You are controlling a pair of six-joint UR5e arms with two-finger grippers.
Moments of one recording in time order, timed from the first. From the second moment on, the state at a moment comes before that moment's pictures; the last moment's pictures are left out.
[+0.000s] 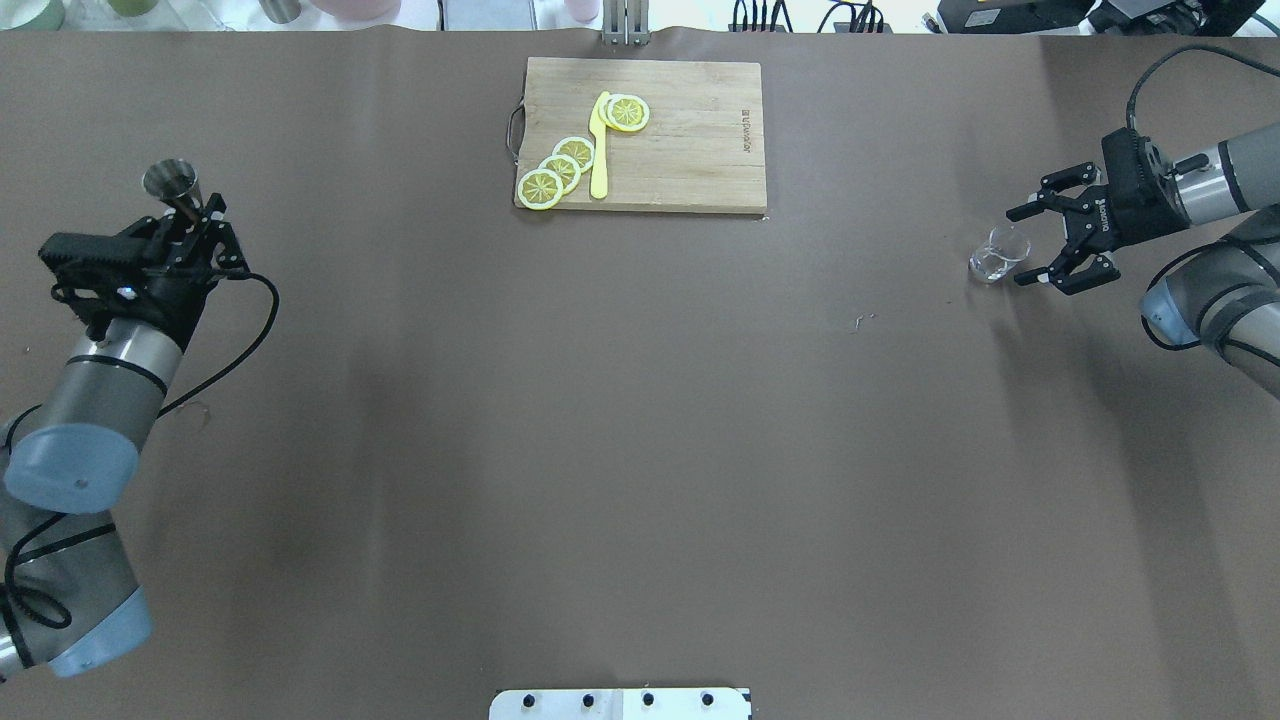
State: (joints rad) left arm -0.55 -1.68 -1.61 -2.76 -0.72 -0.85; right arm 1.12 -1.03 0.59 0.22 2.60 -0.14
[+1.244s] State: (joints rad) left arm -0.76 -2.31 -1.21 -2.69 -1.09 -0.62; right arm 1.11 -1.01 0.56 0.20 2.60 -0.14
